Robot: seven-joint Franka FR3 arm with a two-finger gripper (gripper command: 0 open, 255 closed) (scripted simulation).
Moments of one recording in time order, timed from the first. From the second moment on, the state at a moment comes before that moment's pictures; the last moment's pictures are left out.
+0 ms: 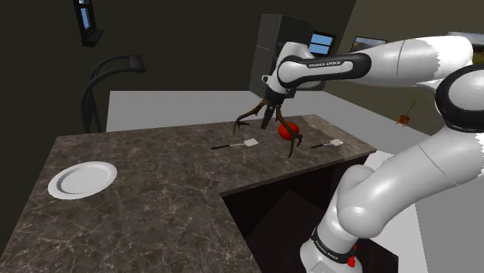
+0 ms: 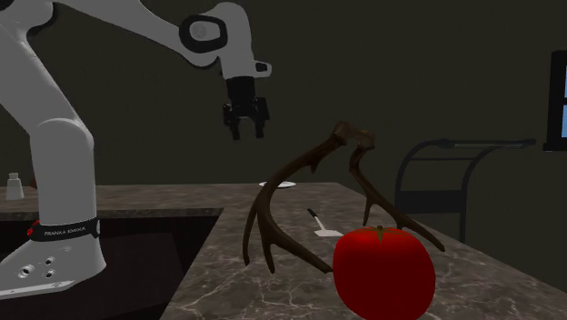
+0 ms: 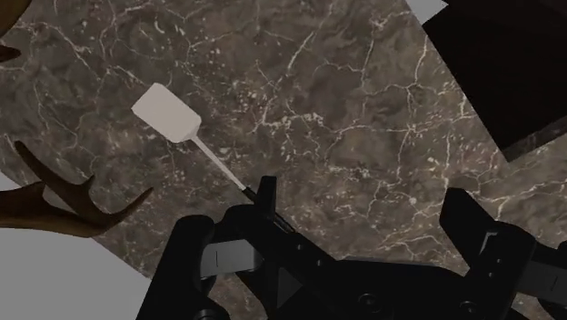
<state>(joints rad) 0.13 -0.48 -0.43 -2.36 -0.16 2.04 -0.62</state>
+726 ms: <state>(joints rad) 0.25 0.01 -0.64 -2.13 0.11 2.20 -1.25</state>
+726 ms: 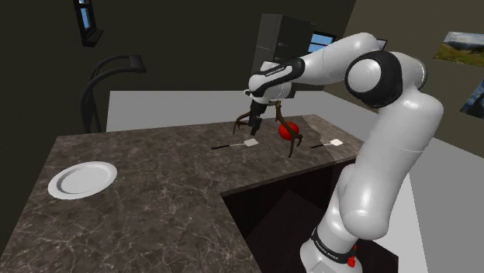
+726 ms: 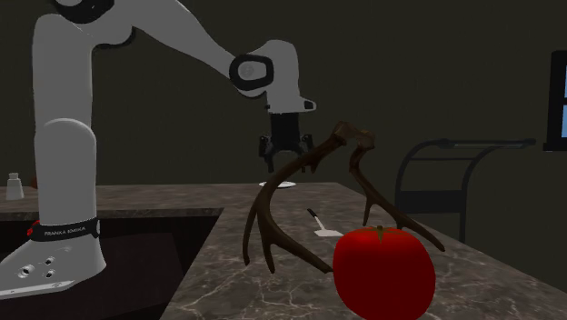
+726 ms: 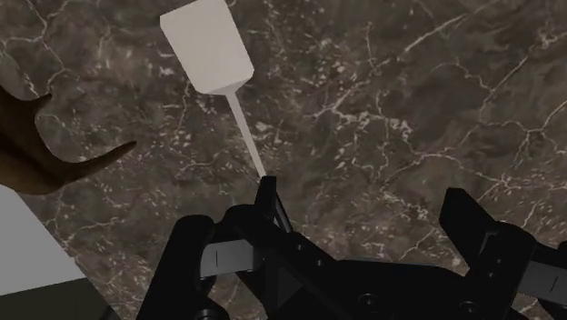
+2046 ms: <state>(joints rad) 0.09 0.55 -0.50 -1.79 0.41 2.24 -1.77</state>
